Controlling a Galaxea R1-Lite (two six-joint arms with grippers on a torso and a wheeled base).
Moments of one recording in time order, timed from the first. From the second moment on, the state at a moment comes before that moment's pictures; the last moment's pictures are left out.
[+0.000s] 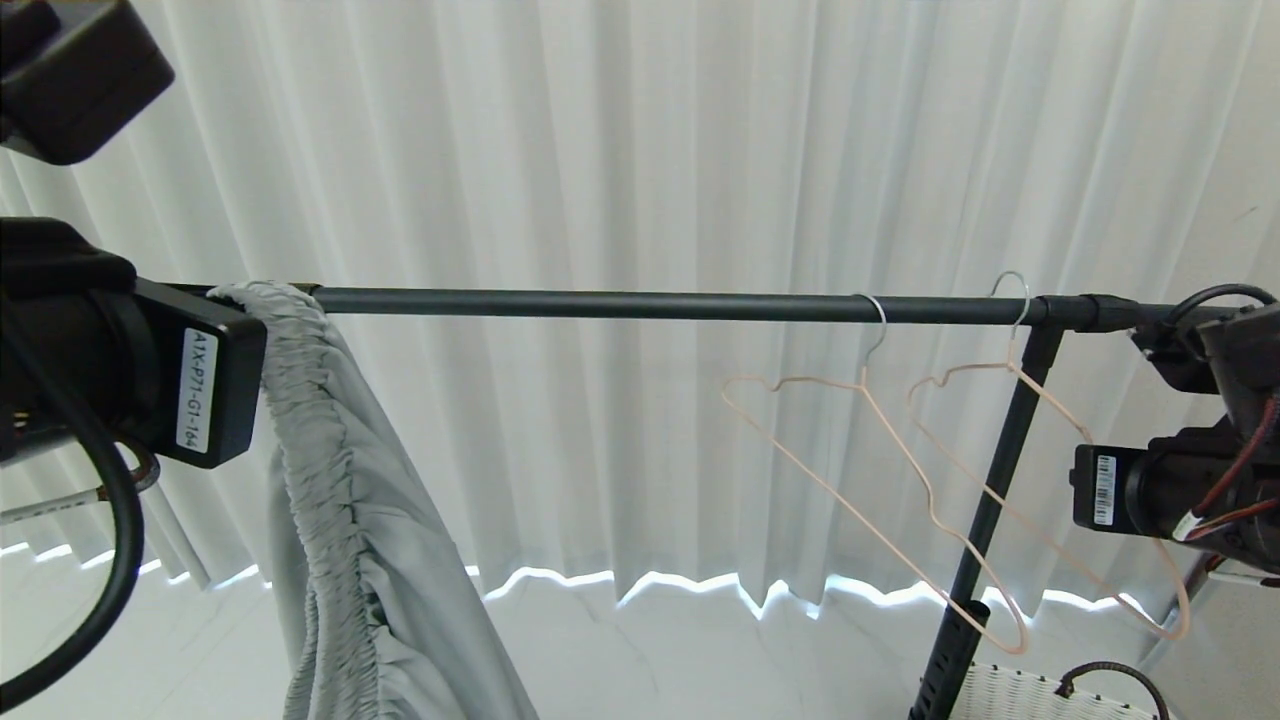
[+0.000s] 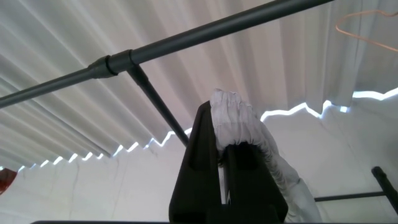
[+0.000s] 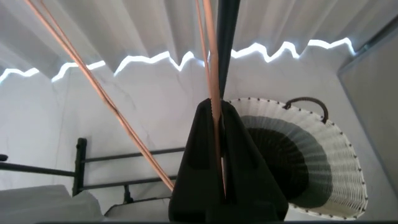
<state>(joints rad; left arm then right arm) -0.84 1.23 -1.24 0.43 0.79 0.09 0.53 1.35 -0.87 0.18 -0.47 0.45</state>
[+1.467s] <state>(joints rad) -0.84 1.23 -1.22 0.43 0.79 0.10 0.65 0.97 -0.65 0.11 -0.45 0.25</state>
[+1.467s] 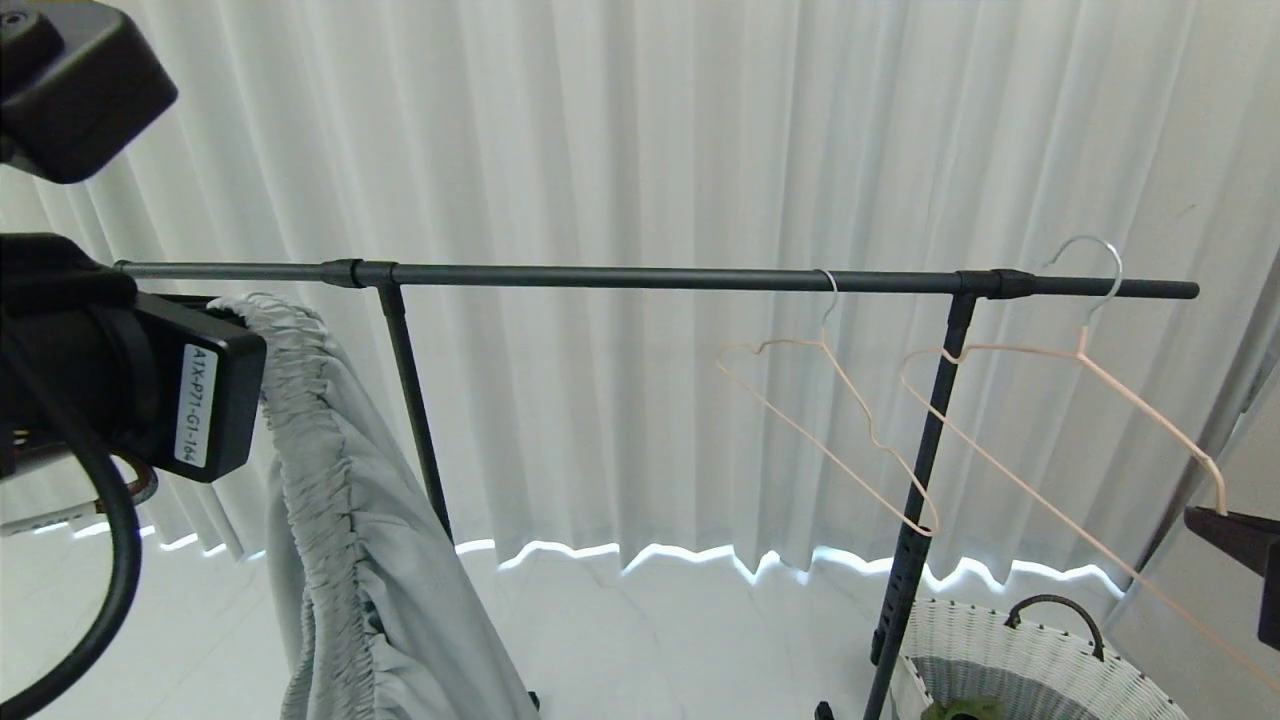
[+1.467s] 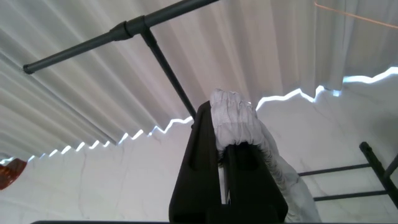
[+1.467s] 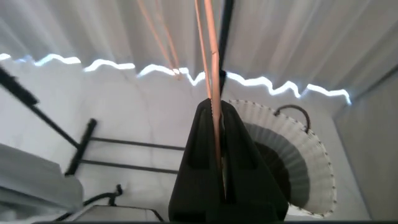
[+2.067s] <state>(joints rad) -0.85 1.23 -1.21 0.43 0.79 0.10 0.87 0.91 -0.57 -0.06 -0.22 0.25</state>
